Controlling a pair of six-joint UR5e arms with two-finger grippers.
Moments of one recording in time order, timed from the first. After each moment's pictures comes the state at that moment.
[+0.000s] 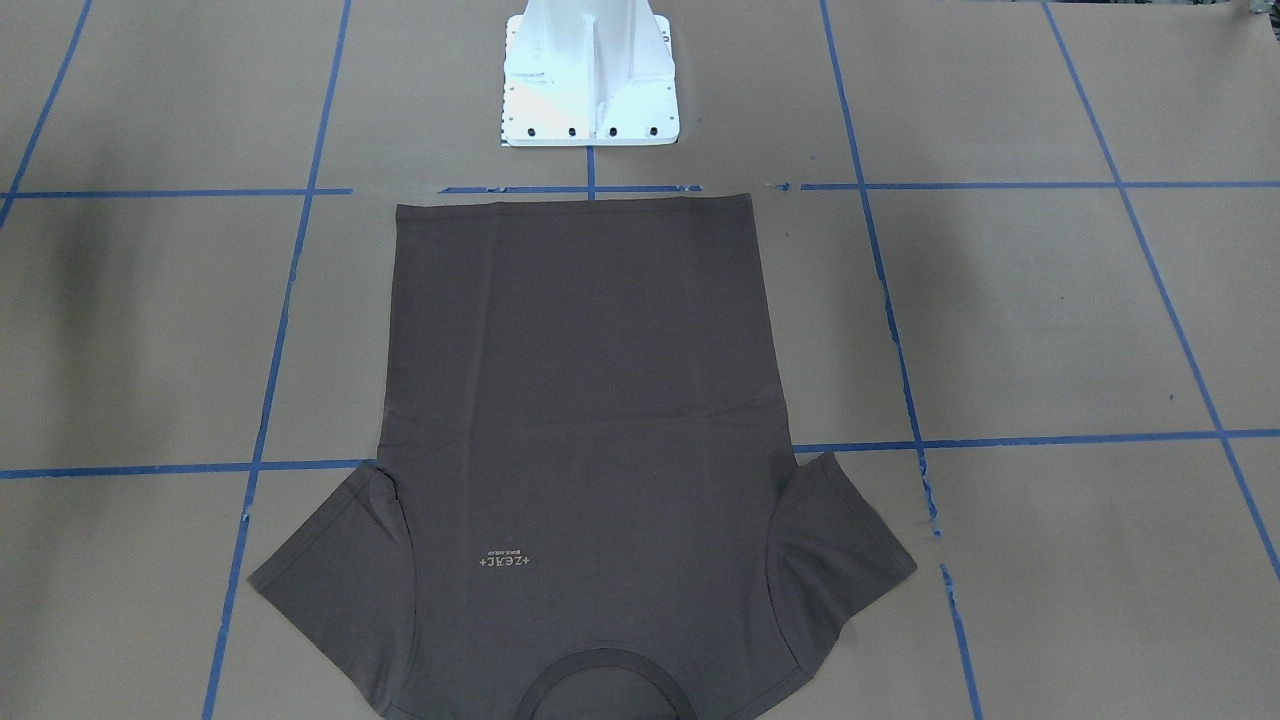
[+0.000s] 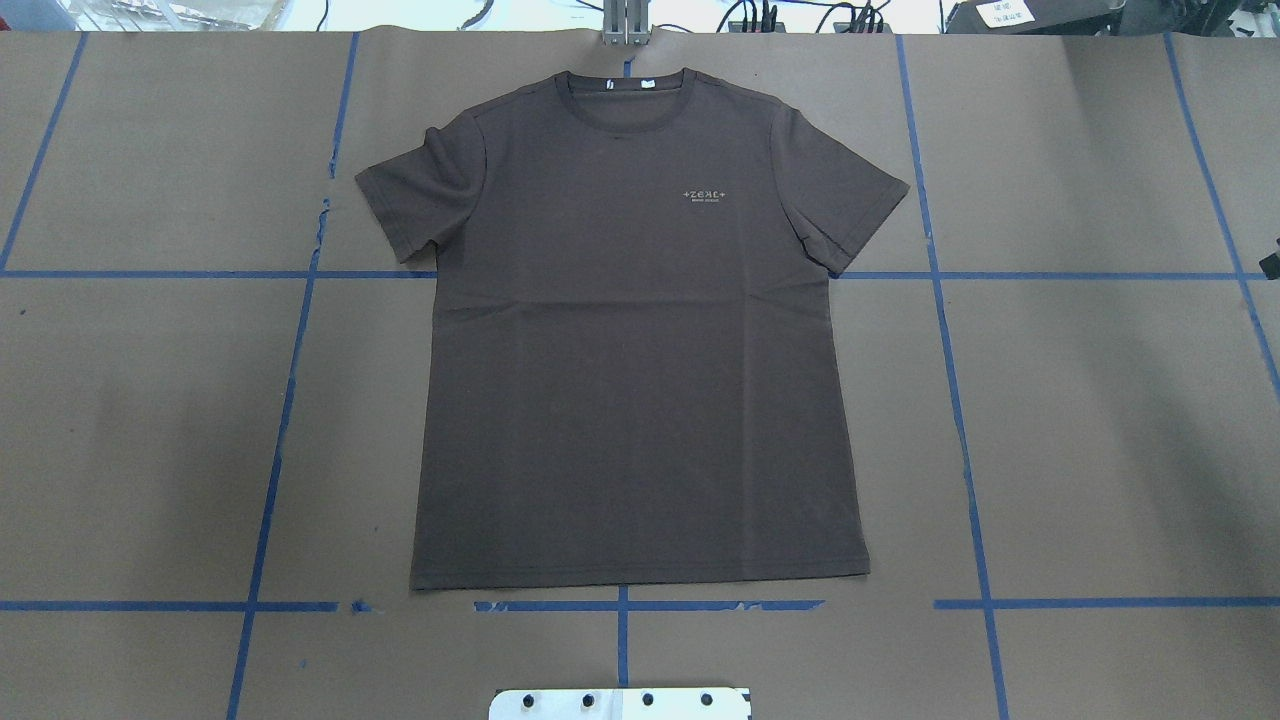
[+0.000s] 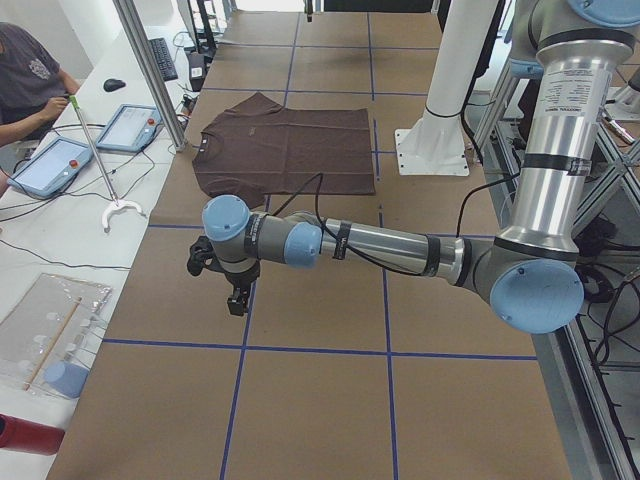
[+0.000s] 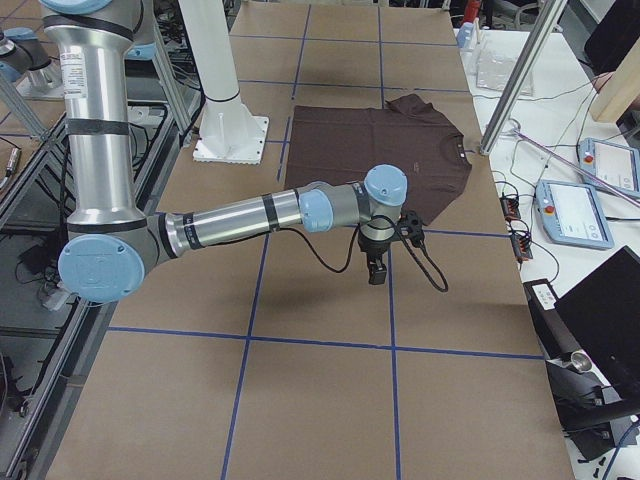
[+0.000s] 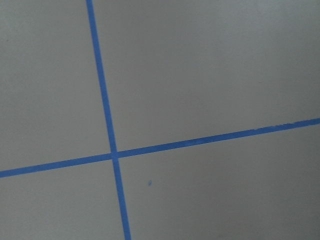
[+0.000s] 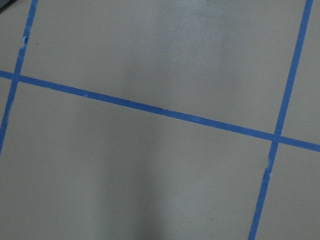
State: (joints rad) left arm -1.50 -1.70 -1.58 -1.60 -2.40 -0.02; right arm 1.37 -1.55 1.80 -1.61 2.34 0.08
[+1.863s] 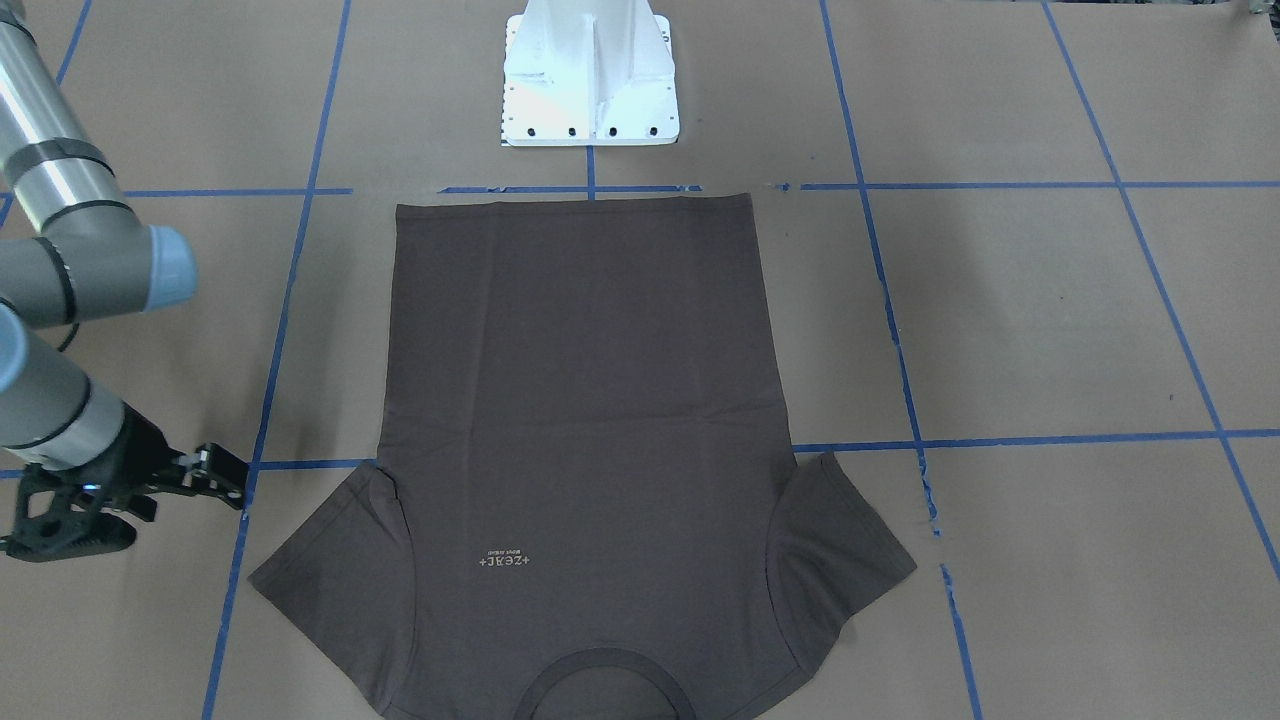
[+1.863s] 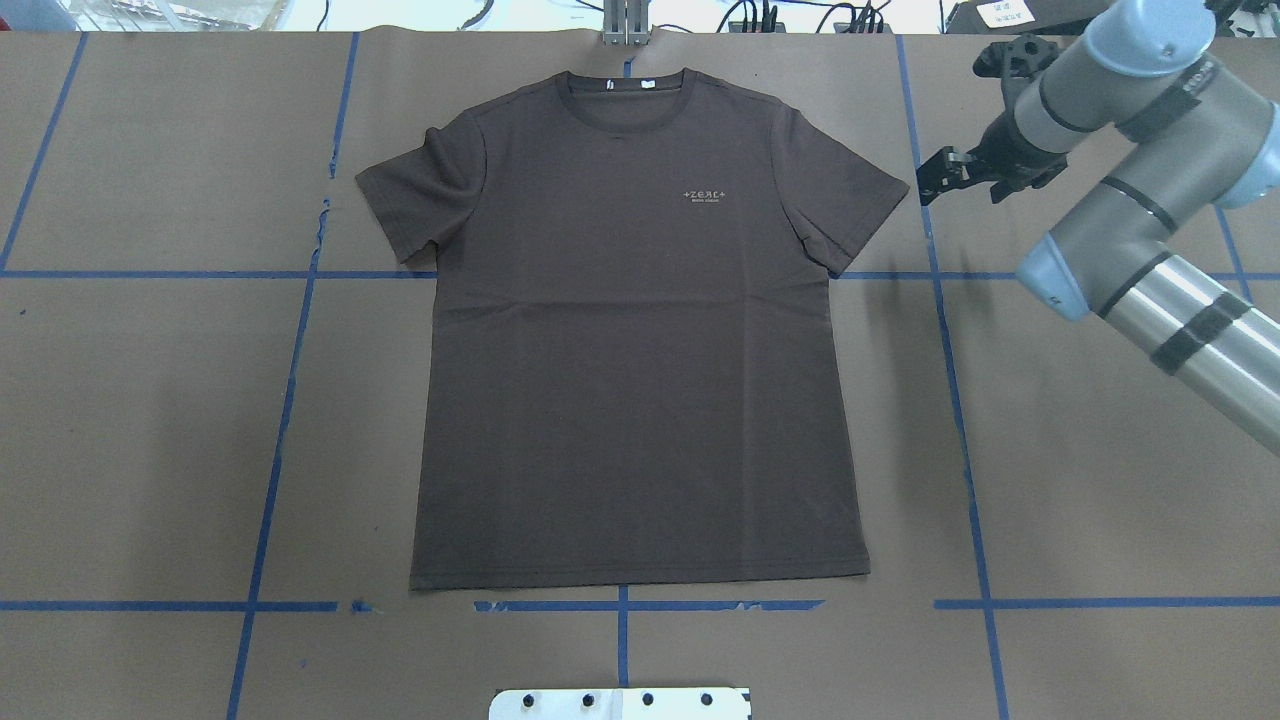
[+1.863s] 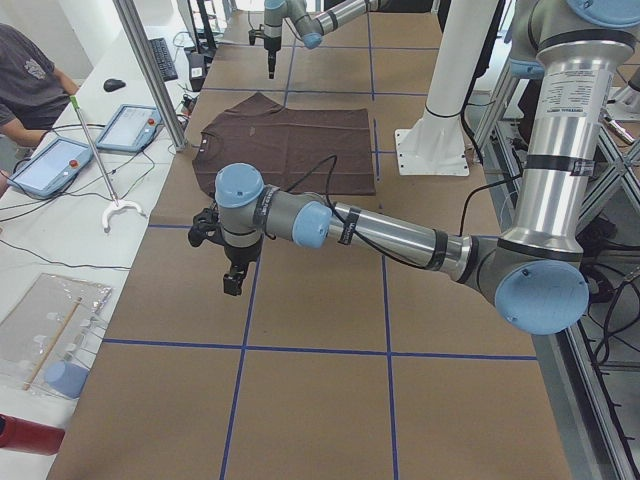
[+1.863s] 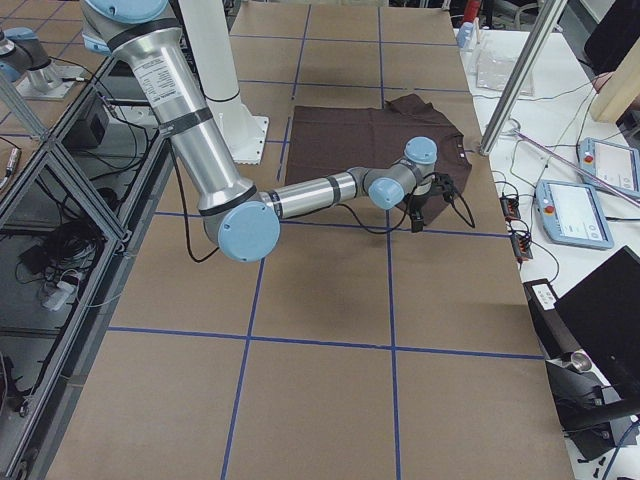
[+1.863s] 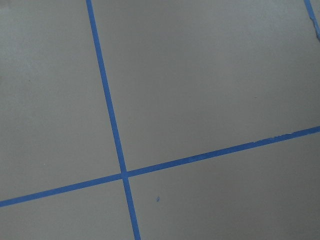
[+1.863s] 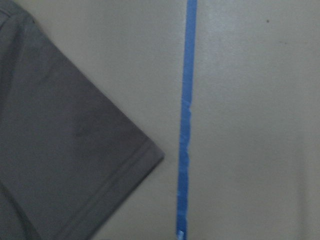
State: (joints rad) left arm -1.49 -1.68 -1.71 -1.62 -2.33 -0.02; right arm 1.00 -1.05 1.27 -1.12 2.13 0.82
